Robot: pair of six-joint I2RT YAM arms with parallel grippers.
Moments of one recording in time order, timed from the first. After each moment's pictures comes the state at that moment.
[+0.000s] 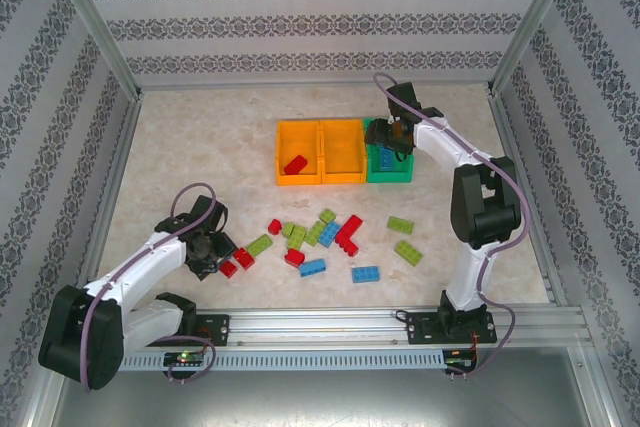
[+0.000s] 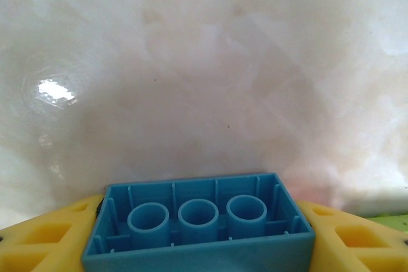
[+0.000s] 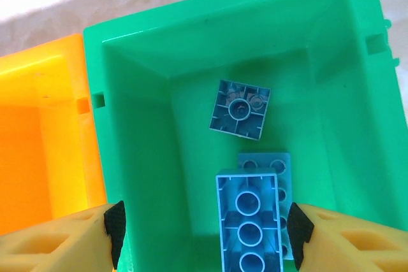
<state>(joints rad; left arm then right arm) -0.28 1.07 0.50 -0.79 0.01 -1.05 0.23 1.91 1.48 -0.60 -0.04 0.46</state>
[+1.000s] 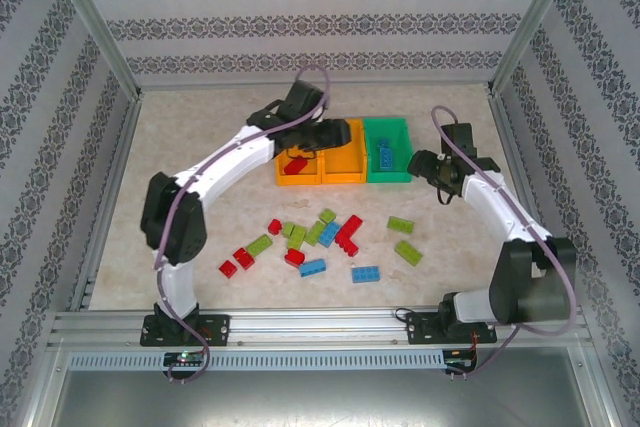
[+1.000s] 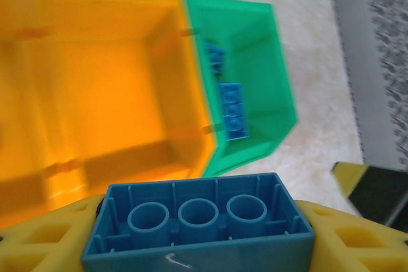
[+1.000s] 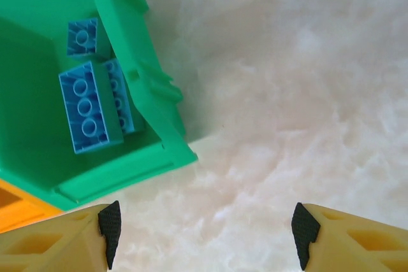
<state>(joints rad) -0.58 1.96 1.77 -0.58 0.23 -0.65 0.04 1.36 0.94 -0.56 -0.04 0.52</state>
